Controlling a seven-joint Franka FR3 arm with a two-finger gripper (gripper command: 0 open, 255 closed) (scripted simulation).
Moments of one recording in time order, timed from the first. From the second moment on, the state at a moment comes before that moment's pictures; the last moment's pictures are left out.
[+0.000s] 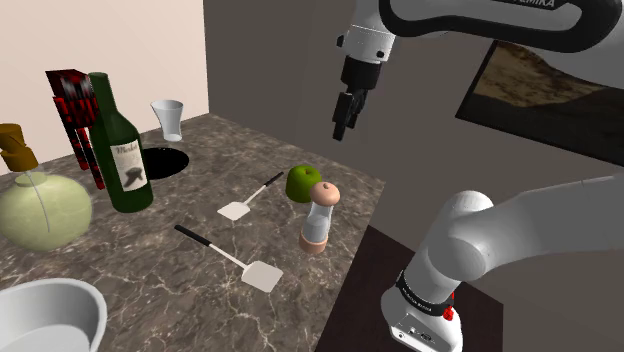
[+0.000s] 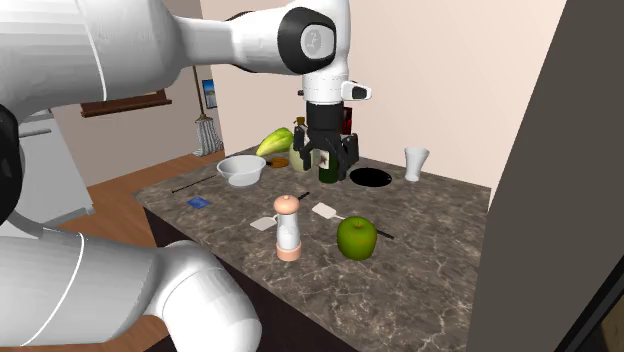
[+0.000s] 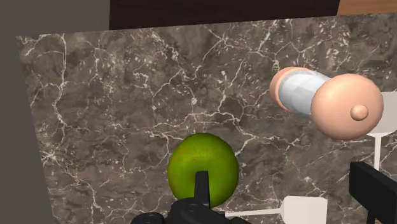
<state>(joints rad) -0.02 -0.76 0.07 -2.32 0.05 1.58 -0.17</state>
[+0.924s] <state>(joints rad) 0.14 -0.40 -0.07 -2.32 -0.06 1.92 -0.86</state>
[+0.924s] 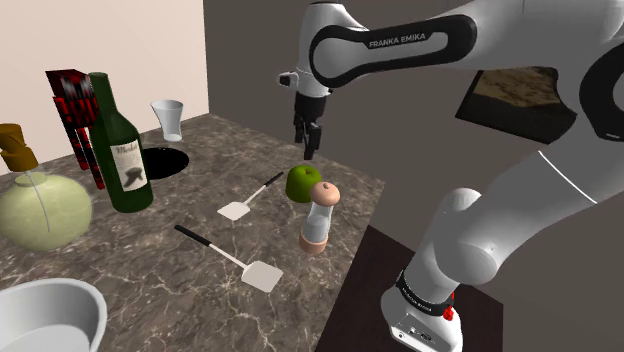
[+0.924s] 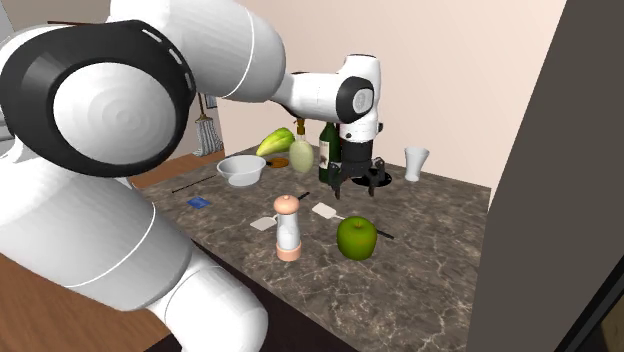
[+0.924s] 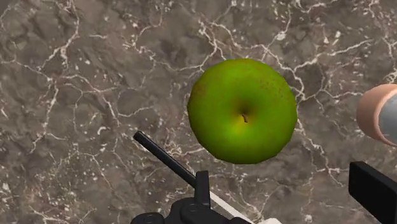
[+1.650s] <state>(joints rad) 0.25 -0.04 -0.08 -2.22 -0.08 2.18 -1.43</state>
